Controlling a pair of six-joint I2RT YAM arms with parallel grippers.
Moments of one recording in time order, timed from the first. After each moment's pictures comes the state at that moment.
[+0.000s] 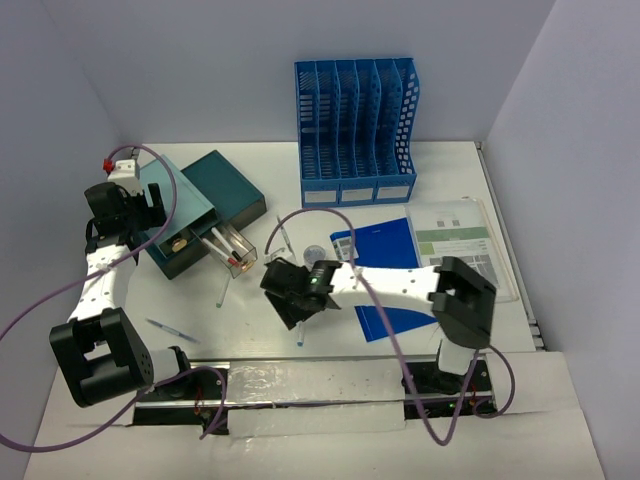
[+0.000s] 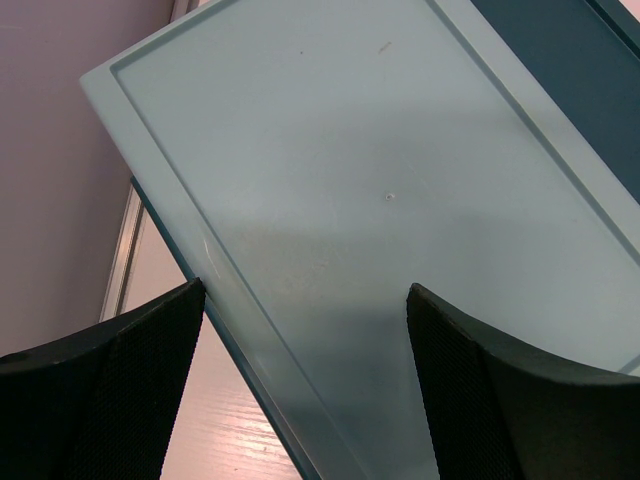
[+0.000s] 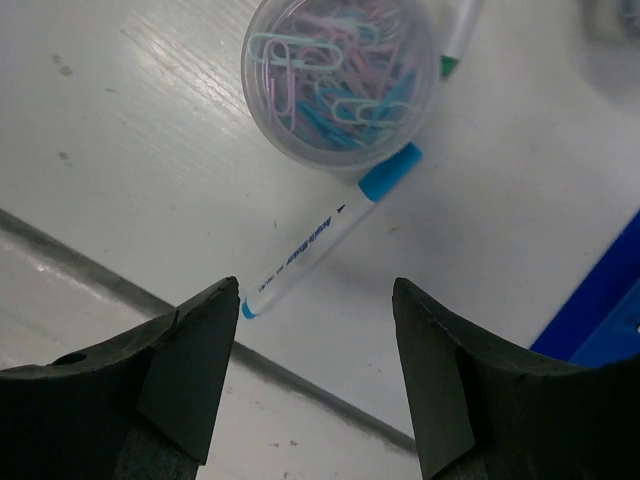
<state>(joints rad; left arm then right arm) 0.28 1.27 0.86 -0.07 0.11 0.11 1.19 1.71 1.22 -0.67 0.22 0.53</state>
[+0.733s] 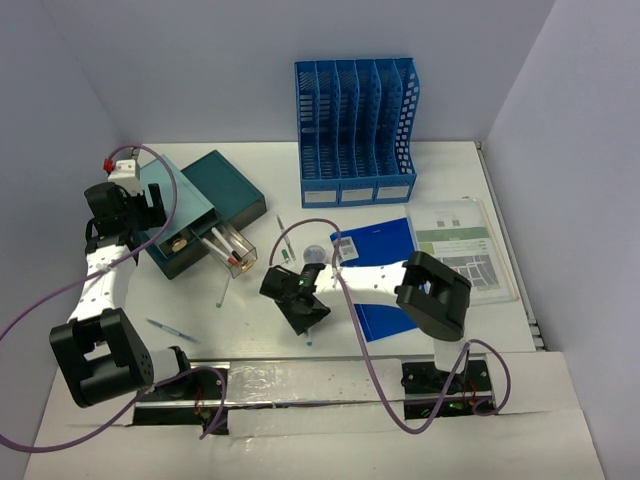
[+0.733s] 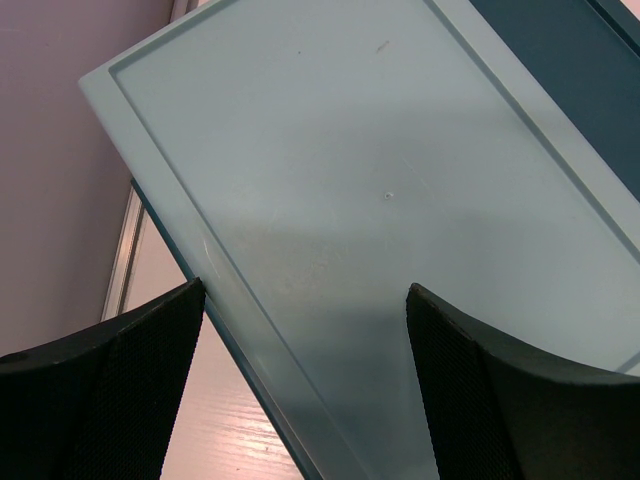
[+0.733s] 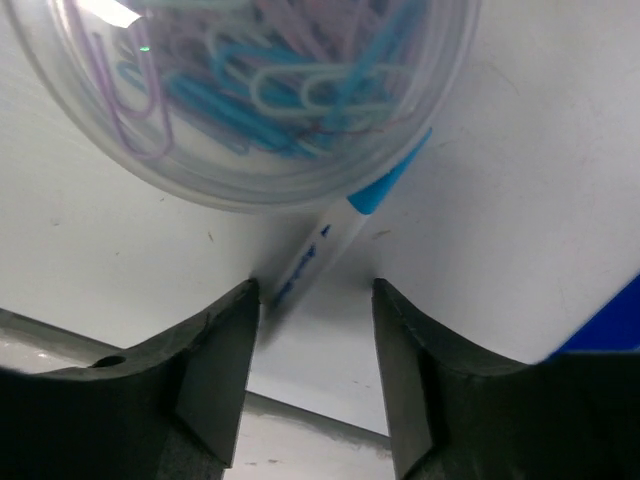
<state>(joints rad) 0.28 1.27 0.86 -0.07 0.12 0.11 1.17 1.88 1.24 -0.74 0.17 0.56</state>
